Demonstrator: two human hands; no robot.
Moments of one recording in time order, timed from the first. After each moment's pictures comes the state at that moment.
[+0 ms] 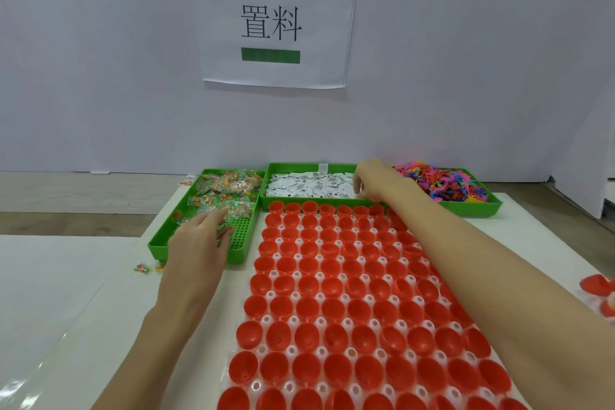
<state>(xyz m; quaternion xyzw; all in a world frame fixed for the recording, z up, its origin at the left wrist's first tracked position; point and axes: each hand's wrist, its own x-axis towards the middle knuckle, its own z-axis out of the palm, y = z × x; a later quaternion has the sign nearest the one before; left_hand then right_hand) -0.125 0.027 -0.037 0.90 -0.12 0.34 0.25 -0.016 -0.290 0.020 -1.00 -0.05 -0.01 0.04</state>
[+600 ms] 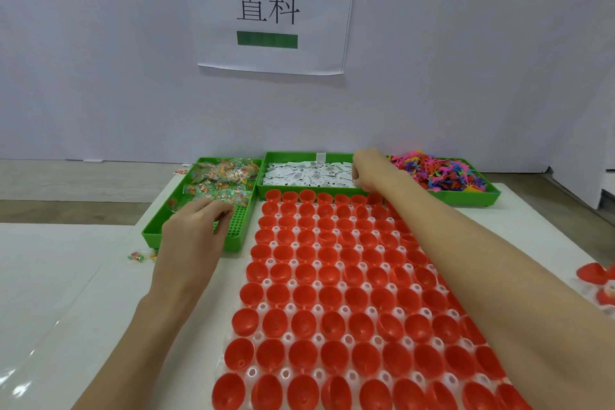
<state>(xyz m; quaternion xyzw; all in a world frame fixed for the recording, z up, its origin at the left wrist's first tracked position) -0.129 0.027 -0.035 0.88 -0.17 0.36 0.25 -0.014 -0.280 0.014 -1.00 -0.01 -0.04 0.04</state>
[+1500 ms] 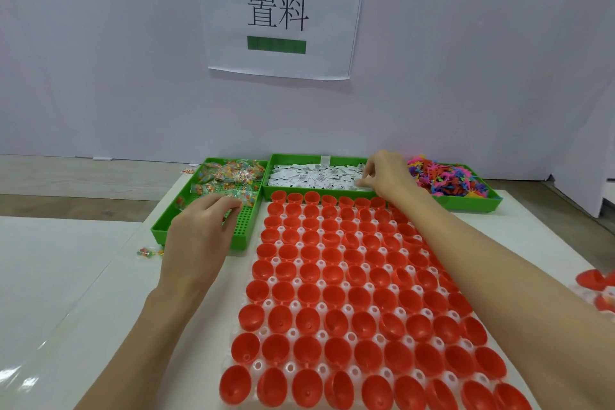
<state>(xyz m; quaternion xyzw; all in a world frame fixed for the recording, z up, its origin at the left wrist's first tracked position) -0.130 0.028 -0.033 0.88 -0.17 0.38 0.23 -0.026 -0.297 0.005 -0.97 0.02 -0.15 0.17</state>
